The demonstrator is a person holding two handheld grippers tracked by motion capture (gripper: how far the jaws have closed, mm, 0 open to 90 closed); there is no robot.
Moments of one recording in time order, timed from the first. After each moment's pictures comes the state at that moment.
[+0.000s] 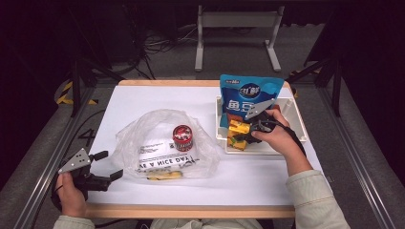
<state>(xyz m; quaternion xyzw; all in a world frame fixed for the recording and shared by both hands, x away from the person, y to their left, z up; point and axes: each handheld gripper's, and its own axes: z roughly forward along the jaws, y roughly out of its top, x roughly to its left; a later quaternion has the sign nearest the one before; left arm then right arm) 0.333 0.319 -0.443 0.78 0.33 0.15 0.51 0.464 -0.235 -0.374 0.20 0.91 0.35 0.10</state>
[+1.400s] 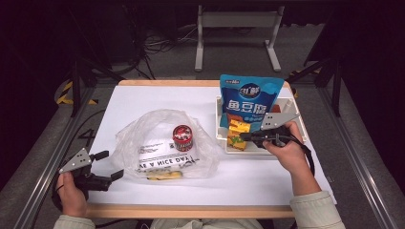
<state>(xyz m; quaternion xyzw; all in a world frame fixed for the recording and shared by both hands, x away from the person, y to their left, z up) 0.334 0.317 -0.443 0.78 0.33 0.15 0.51 0.399 -0.248 -0.349 0.19 0.86 0.44 0.14</state>
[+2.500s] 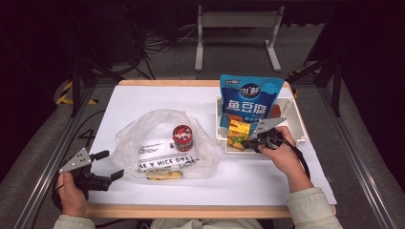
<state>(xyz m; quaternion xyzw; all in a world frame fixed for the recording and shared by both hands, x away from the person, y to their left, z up) 0.334 0.317 -0.443 0.78 0.33 0.15 0.51 0.419 -0.252 -0.397 0.24 0.89 0.37 0.11</state>
